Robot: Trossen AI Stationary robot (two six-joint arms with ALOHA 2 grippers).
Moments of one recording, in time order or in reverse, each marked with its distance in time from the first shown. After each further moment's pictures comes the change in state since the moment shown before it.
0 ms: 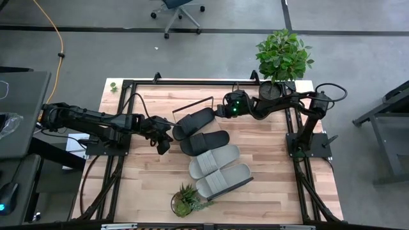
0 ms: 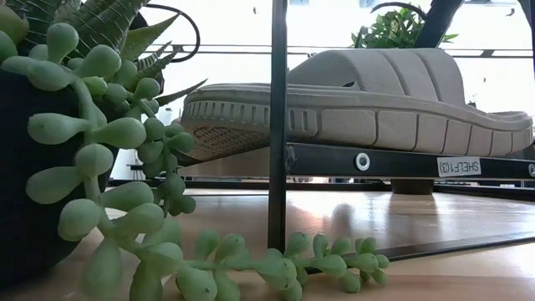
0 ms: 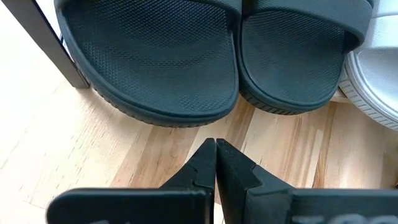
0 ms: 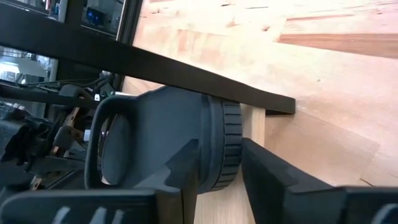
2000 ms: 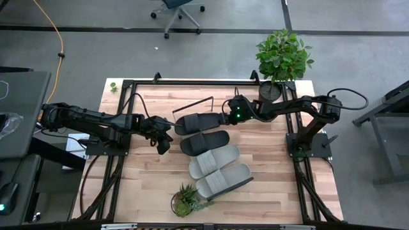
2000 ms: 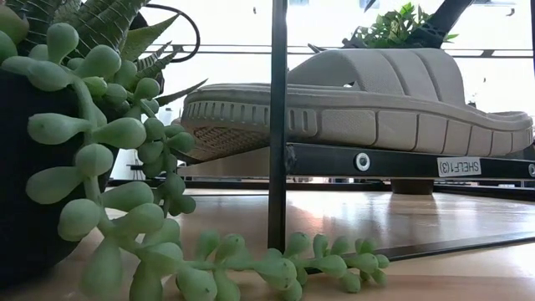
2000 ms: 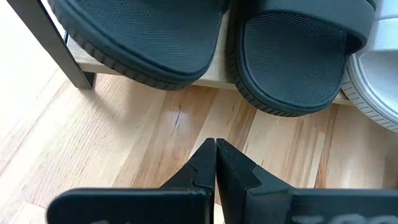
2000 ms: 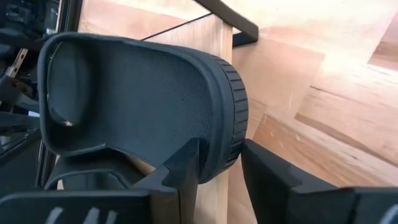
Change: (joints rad) left arm 0.000 0.000 0.000 0.001 -0.008 -0.005; right arm 0.098 -0.152 -0.001 -0.368 0.084 -0.034
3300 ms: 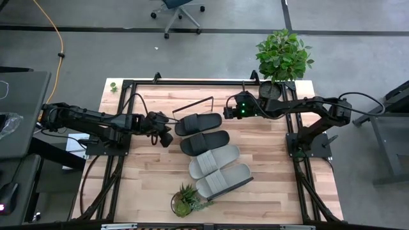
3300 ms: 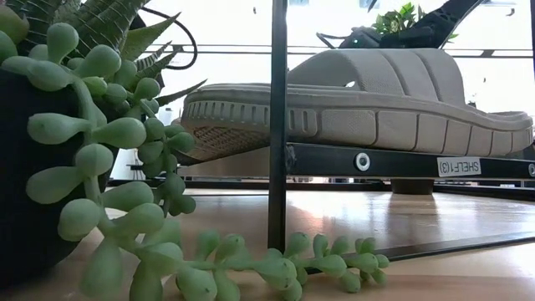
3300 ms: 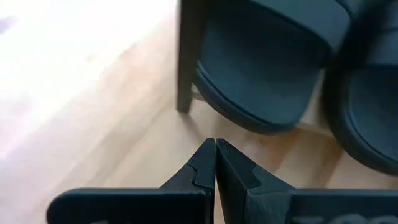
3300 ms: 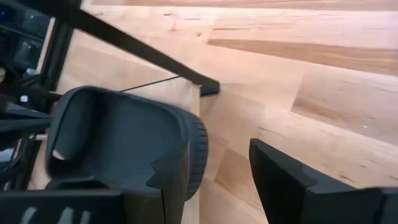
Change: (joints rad) left arm 0.000 0.000 0.000 -0.035 -0.308 -0.078; right arm -0.033 -0.130 0.000 -0.128 0.176 -0.039
